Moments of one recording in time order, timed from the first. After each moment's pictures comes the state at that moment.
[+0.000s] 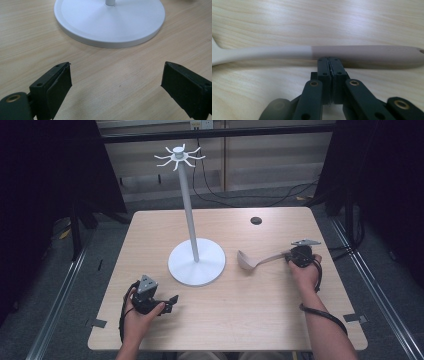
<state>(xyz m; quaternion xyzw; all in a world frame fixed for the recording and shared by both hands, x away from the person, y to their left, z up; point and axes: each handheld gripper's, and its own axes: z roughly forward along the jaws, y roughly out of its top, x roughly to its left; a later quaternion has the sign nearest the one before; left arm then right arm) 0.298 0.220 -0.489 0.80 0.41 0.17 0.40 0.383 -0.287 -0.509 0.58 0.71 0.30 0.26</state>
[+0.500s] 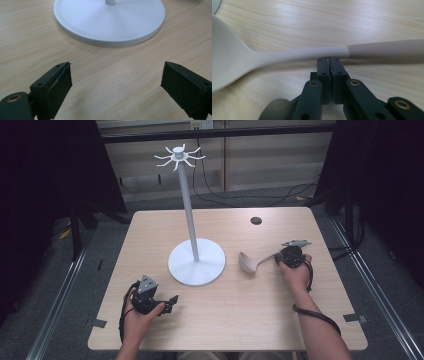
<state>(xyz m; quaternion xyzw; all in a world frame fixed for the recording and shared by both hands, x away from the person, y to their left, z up) 0.297 0.220 -0.488 0.81 0.41 0.17 0.39 0.383 -0.259 -0.510 0.57 0.72 0.32 0.24</state>
